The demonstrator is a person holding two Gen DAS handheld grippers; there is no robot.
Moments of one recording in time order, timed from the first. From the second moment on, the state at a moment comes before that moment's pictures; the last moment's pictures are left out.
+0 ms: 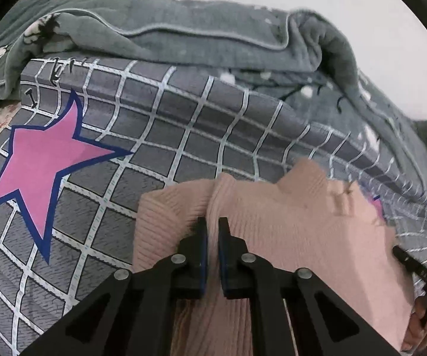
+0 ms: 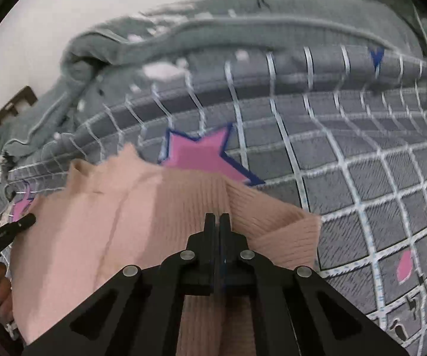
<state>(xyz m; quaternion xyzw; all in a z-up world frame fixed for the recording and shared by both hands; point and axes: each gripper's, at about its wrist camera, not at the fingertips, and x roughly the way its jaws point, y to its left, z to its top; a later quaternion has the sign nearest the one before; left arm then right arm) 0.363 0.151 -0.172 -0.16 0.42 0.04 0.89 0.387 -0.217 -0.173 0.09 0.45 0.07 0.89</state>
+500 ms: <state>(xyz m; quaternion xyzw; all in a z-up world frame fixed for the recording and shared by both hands) 0.354 0.145 -0.161 -0.16 0.39 -0.03 0.91 0.376 -0.220 -0.157 0.10 0.43 0.07 0.90</state>
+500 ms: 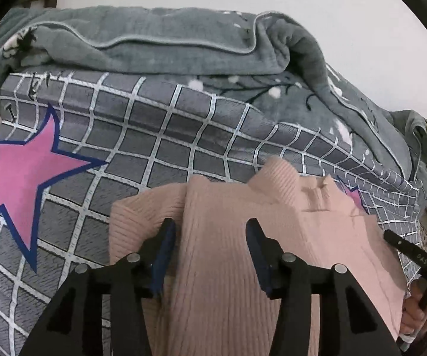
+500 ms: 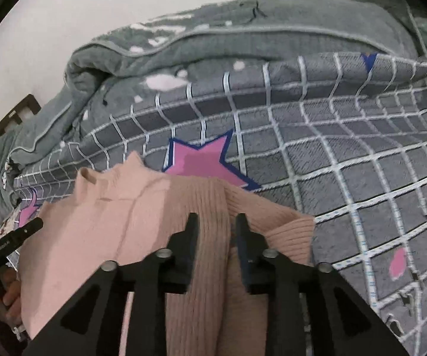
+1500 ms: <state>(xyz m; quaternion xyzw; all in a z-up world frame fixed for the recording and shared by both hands) 0.281 0.172 -0.182 -0.22 0.43 -0.06 0.88 0.301 -0.222 -0.172 0.08 0.47 0.09 0.87</state>
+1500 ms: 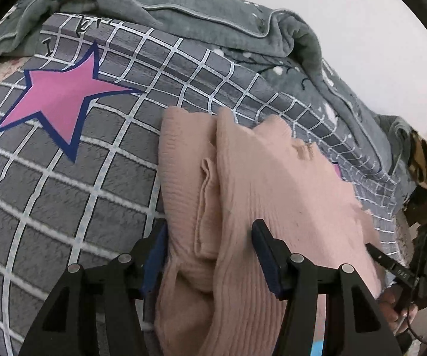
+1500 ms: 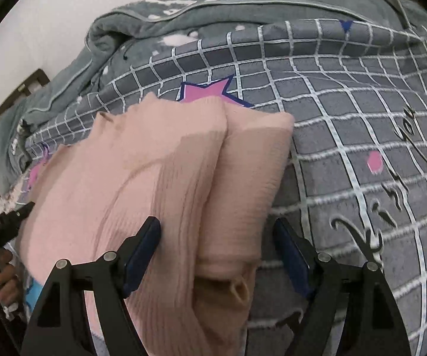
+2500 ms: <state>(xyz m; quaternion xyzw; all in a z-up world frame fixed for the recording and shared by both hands) 0.205 0.157 -0.095 -0.26 0.38 -0.08 0.88 0.232 -0.214 -0.060 0.09 0.41 0.14 0.89</state>
